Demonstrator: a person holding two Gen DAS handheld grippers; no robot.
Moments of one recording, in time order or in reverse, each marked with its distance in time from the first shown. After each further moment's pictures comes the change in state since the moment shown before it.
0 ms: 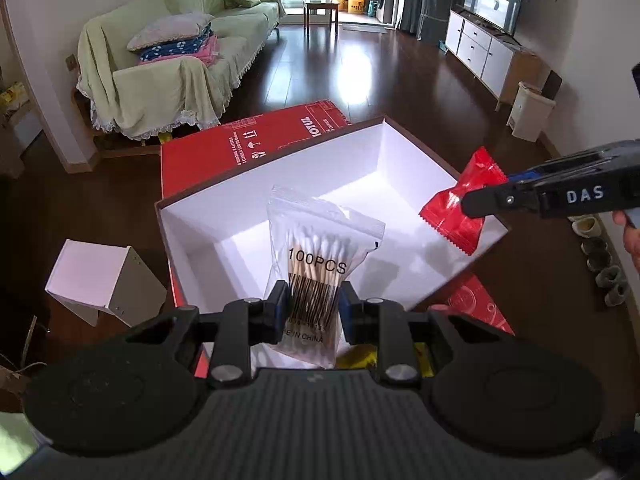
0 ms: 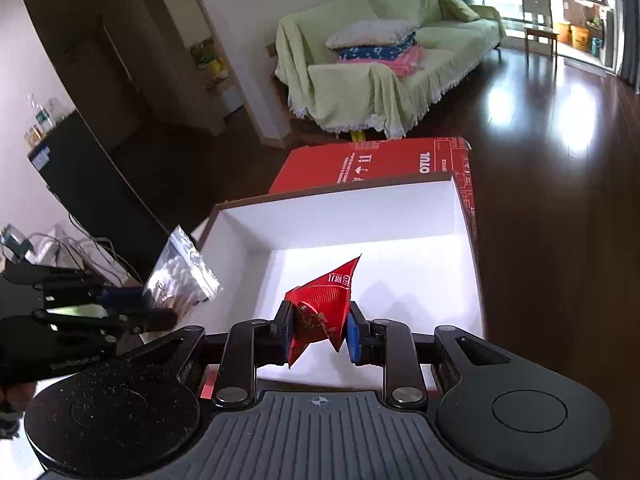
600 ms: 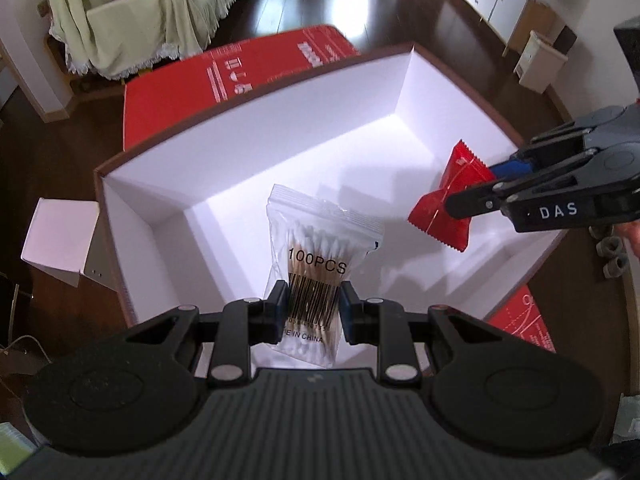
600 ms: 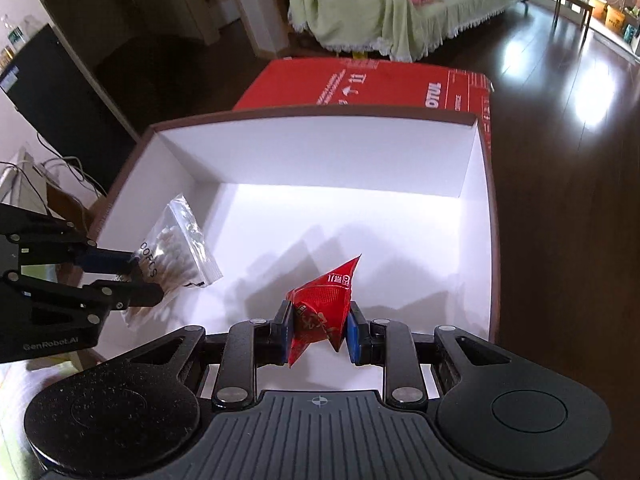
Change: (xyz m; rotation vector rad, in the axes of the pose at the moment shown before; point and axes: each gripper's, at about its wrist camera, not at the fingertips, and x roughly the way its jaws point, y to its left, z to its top) left arm 0.111 0.012 0.016 -0.002 0.234 -0.027; right arm 0.111 -0.045 0.003 -0.088 0.261 -0.036
